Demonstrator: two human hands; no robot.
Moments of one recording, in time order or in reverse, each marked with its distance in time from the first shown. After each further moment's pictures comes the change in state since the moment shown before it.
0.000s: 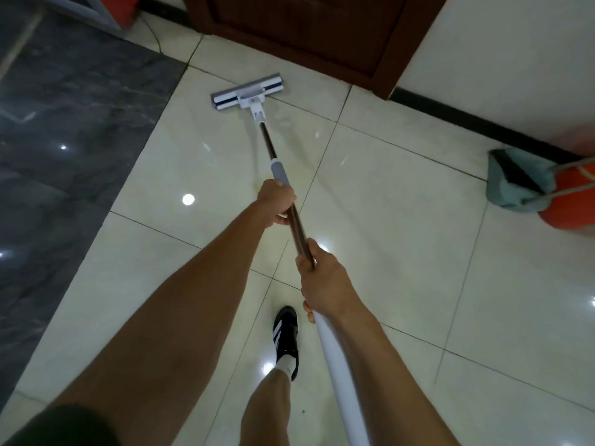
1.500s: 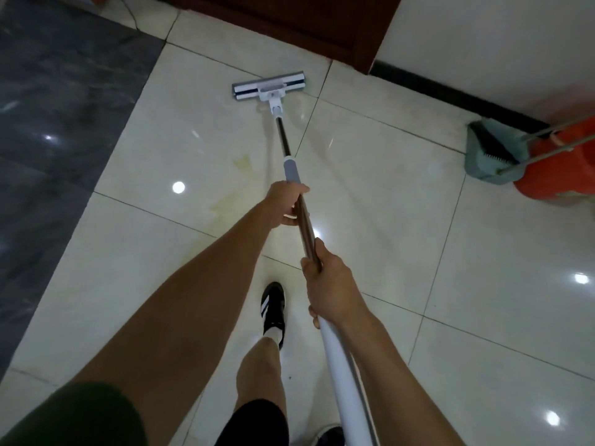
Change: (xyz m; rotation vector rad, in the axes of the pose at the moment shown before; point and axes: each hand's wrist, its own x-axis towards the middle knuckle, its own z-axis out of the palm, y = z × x) left_hand -0.060 -0.040 0.076 -0.107 -0.121 -0.095; right_hand -0.062 0.077 -0.030 -0.013 0.073 0.001
